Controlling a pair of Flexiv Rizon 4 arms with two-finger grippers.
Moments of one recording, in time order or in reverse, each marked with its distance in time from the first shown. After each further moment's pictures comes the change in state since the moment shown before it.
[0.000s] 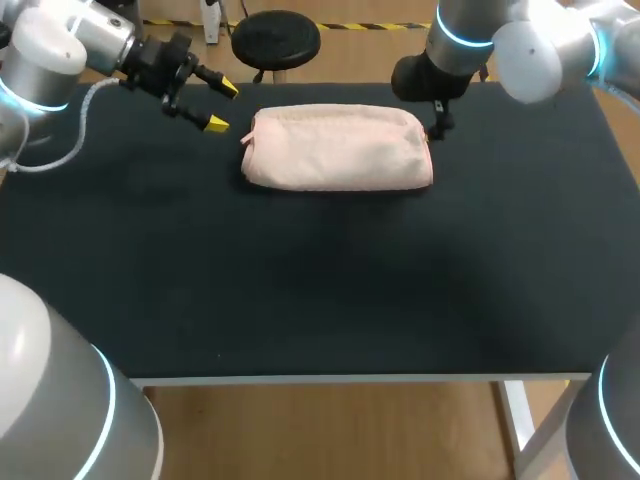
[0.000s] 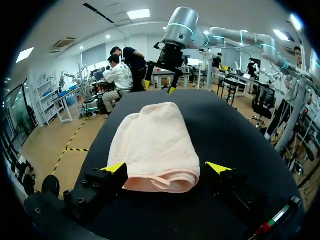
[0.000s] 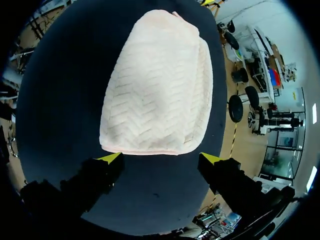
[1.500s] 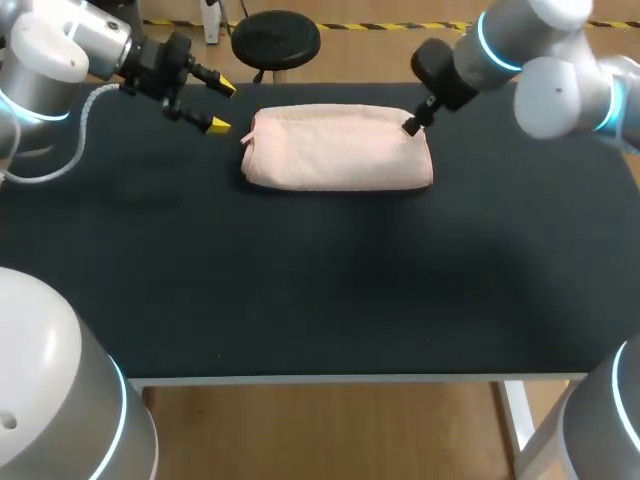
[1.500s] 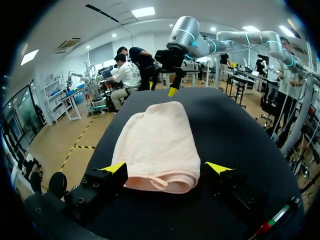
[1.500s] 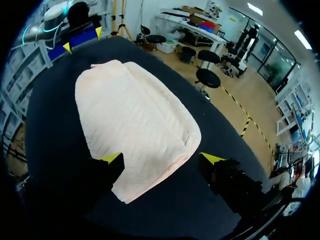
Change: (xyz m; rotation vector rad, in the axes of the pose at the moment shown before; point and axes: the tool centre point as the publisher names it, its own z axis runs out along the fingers) left arm 0.008 -0.006 -0.003 -0.022 -0.083 -0.002; right arm -0.001 0.009 0.016 -0.286 -0.010 0.907
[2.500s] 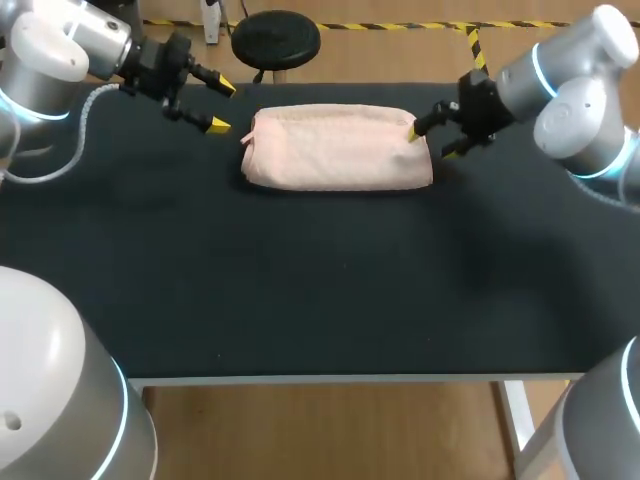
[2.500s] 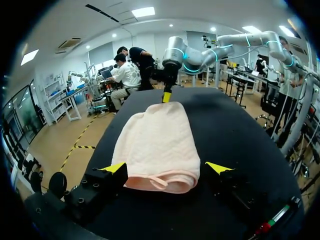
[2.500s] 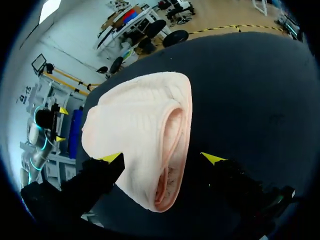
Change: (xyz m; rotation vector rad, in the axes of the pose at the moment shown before) left arm 0.000 0.000 0.000 0.001 0.000 0.000; right arm 0.012 -0.041 0.037 -0.006 0.348 0.940
